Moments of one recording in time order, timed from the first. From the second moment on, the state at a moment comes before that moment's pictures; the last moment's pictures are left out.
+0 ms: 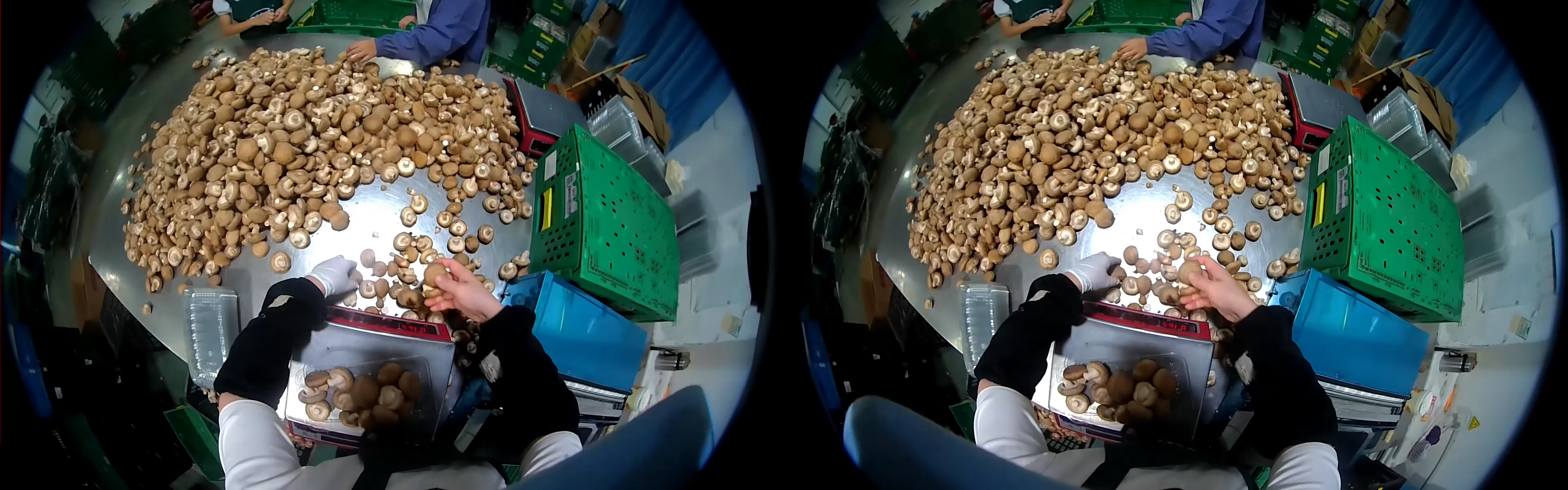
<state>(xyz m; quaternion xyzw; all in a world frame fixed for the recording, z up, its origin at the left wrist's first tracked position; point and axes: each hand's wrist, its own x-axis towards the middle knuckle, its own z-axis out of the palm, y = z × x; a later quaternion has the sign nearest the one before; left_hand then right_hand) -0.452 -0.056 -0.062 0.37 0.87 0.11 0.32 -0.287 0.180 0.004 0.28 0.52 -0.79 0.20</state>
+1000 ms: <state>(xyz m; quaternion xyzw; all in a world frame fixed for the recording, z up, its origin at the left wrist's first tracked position) -0.212 -0.192 0.062 0.32 0.89 0.30 0.08 -0.178 0.042 0.038 -0.05 0.93 -0.35 0.03</state>
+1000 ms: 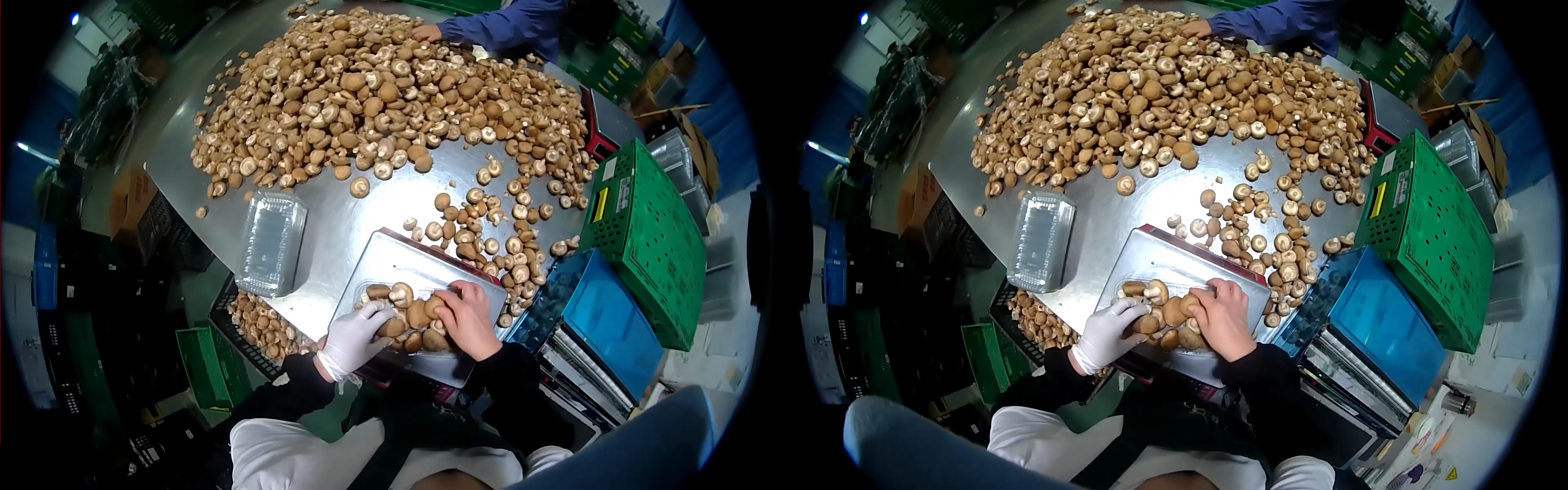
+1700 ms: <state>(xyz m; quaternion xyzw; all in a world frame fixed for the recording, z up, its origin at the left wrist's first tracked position) -0.225 -0.254 0.058 -0.17 0.44 0.86 0.20 -0.112 0.091 0.061 0.09 0.87 -0.49 0.02</state>
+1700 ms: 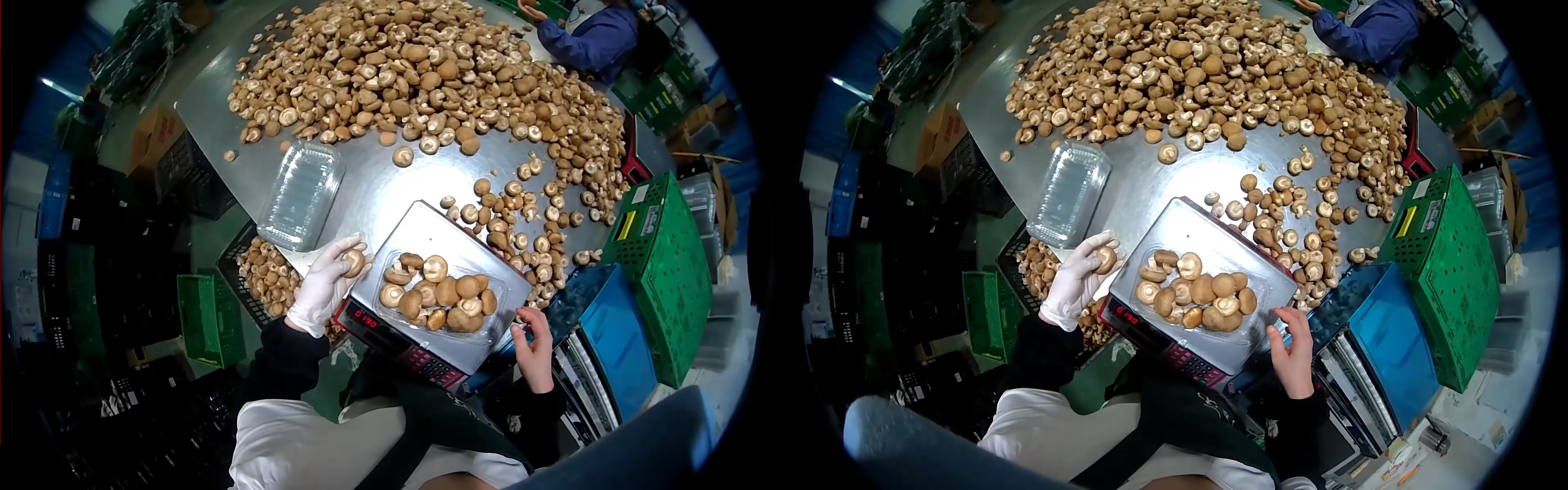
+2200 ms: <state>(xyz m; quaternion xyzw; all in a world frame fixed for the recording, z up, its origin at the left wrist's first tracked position) -0.249 -0.208 0.078 0.22 0.88 0.39 0.14 -0.127 0.066 0.078 0.01 0.88 -0.47 0.02</state>
